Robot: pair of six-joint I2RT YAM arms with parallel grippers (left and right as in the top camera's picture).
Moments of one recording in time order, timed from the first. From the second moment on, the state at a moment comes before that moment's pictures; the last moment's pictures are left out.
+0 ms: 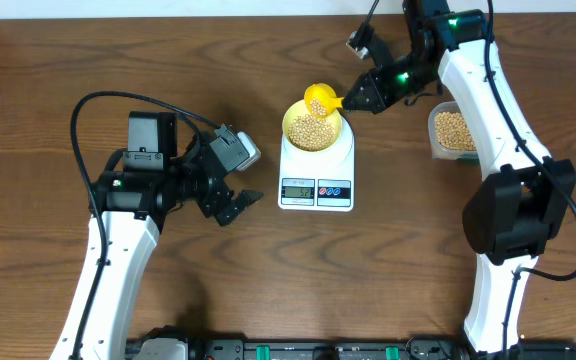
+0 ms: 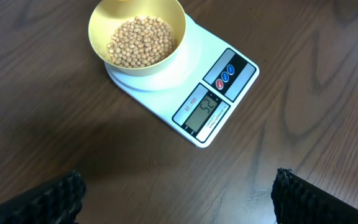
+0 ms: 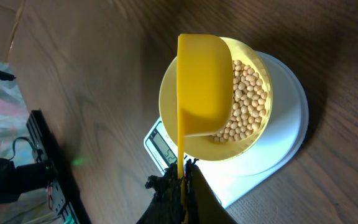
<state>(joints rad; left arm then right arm) -0.07 1.26 1.04 -0.83 0.59 0.78 0.22 2.17 2.10 -1.27 -0.75 -0.35</state>
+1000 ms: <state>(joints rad) -0.07 1.26 1.04 -0.83 0.59 0.78 0.12 2.14 2.10 -1.33 -0.77 -0.32</state>
